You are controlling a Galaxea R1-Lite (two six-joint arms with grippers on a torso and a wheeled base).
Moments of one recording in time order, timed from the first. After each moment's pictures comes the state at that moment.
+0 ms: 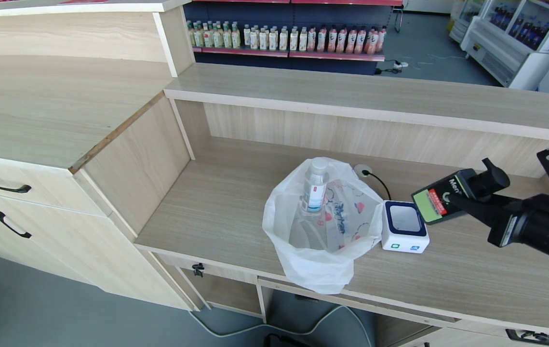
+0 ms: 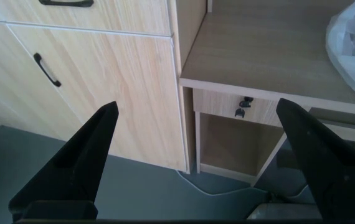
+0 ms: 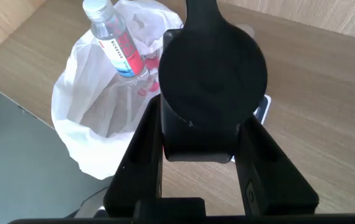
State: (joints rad) left arm 0.00 0.00 0.00 -0.06 0.07 0.07; right arm 0.07 1.37 -0.44 -0.80 0.29 -0.05
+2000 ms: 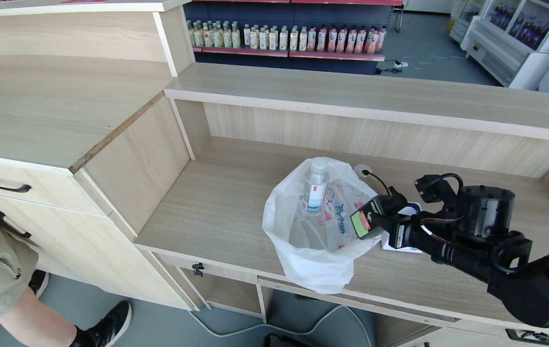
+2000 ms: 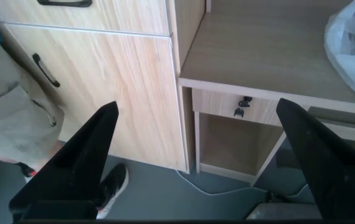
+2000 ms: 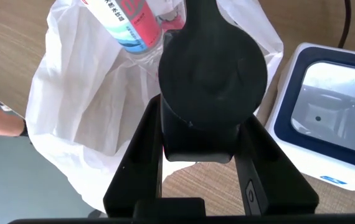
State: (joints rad) left arm 0.00 0.00 0.00 -0.06 0.07 0.07; right arm 0.30 1.88 -0.53 -1.11 0.11 0.09
